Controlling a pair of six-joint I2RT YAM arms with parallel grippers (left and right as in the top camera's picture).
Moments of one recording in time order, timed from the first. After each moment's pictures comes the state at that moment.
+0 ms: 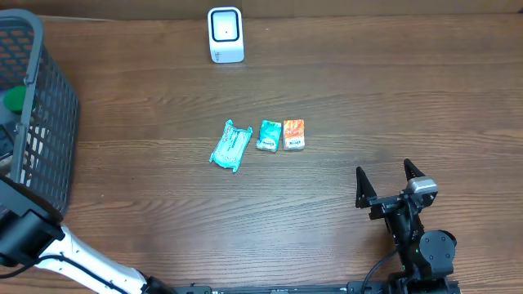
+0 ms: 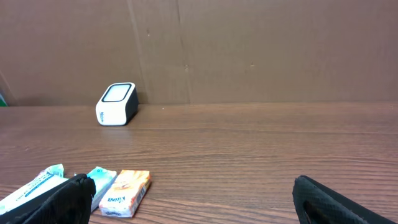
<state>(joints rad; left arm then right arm) 0.84 2.20 1.85 -0.83 -0.01 0.26 0.09 0.01 0.02 -0.03 -0.09 0.10</state>
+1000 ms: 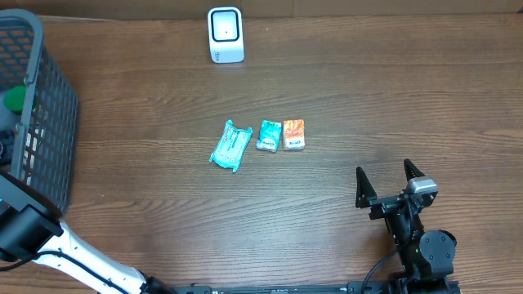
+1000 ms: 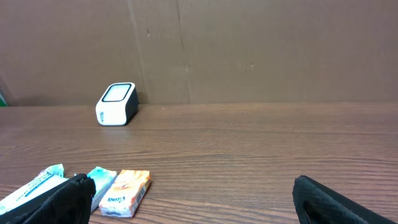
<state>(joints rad) 0.84 2.25 1.86 -0.85 -0.04 0.35 0.09 0.01 0.02 -0.02 -0.09 0.10</state>
